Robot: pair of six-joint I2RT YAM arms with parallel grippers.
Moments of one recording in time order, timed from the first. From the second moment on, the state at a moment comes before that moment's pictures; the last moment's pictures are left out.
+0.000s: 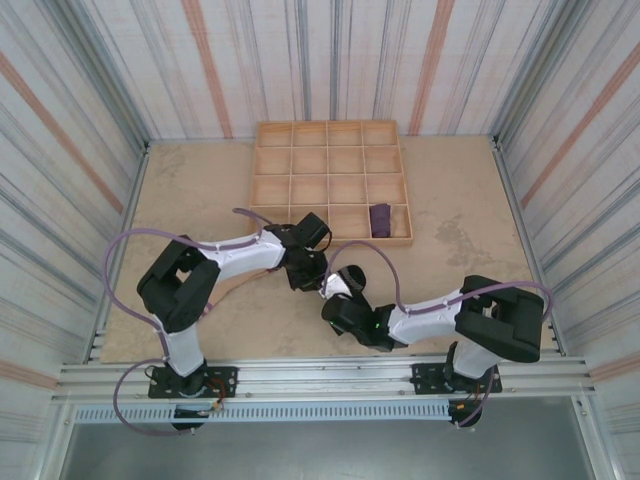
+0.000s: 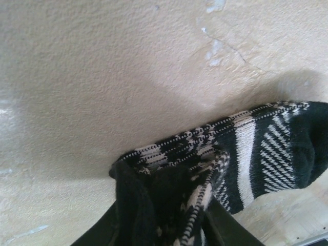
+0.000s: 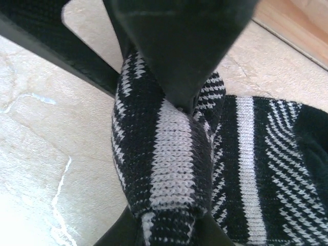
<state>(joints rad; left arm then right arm) -0.78 1.81 1.13 -0.58 0.27 -1.08 1.23 1.53 0.50 0.17 0.53 0.35</state>
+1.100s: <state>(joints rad) -0.91 1.66 0.96 -0.36 0.11 -1.08 0.81 1.61 0.18 0.87 -0.28 1.05</state>
